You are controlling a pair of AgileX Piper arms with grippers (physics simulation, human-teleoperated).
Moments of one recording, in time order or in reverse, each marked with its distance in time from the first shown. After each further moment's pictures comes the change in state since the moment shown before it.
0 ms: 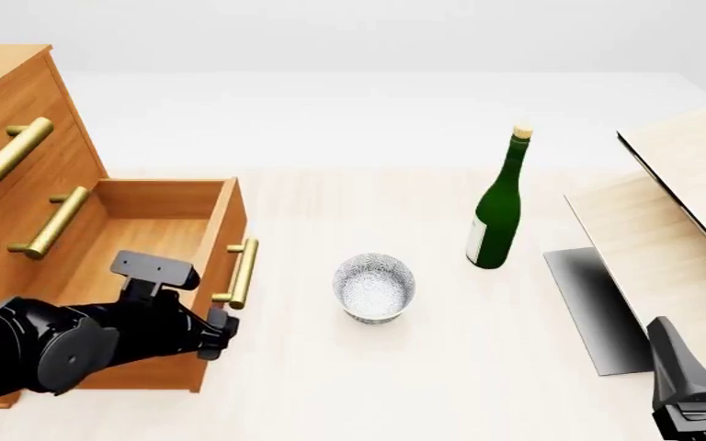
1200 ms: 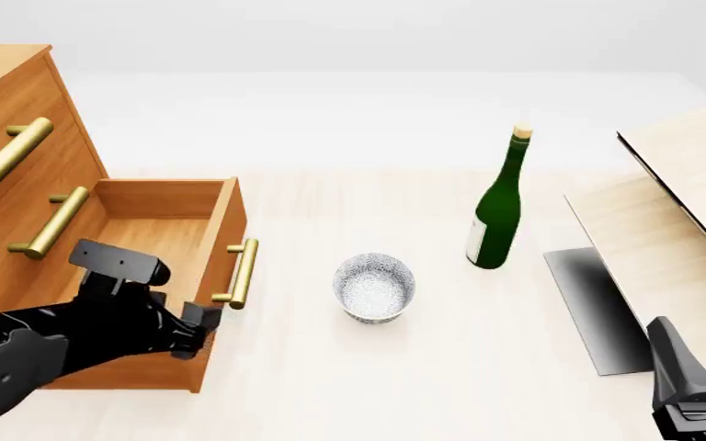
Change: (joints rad) left arm 0.005 -0.226 0.013 0.115 0.061; right arm 0.000 0.000 0.000 0.000 0.000
